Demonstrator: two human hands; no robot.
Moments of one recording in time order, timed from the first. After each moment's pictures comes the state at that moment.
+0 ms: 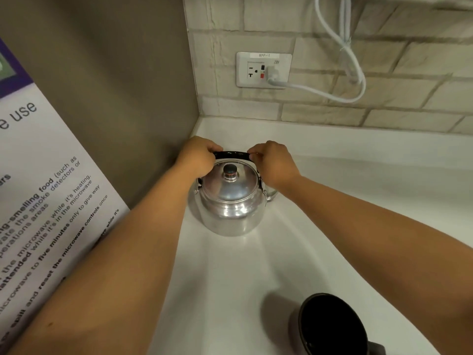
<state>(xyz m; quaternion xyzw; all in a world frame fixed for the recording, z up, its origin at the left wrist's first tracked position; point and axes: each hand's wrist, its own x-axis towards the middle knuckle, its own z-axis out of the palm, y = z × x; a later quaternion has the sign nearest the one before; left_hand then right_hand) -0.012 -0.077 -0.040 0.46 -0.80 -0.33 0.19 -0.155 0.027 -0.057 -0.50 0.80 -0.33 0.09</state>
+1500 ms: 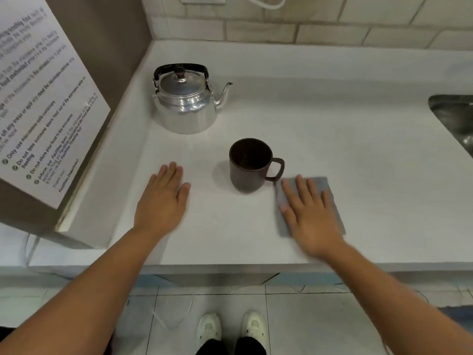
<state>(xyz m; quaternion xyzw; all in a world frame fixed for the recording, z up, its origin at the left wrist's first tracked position) 0.157 0.179 -0.165 0.38 -0.91 -0.15 0.10 -0.055 0.416 -0.152 -0.46 0.88 -0.06 0.09</state>
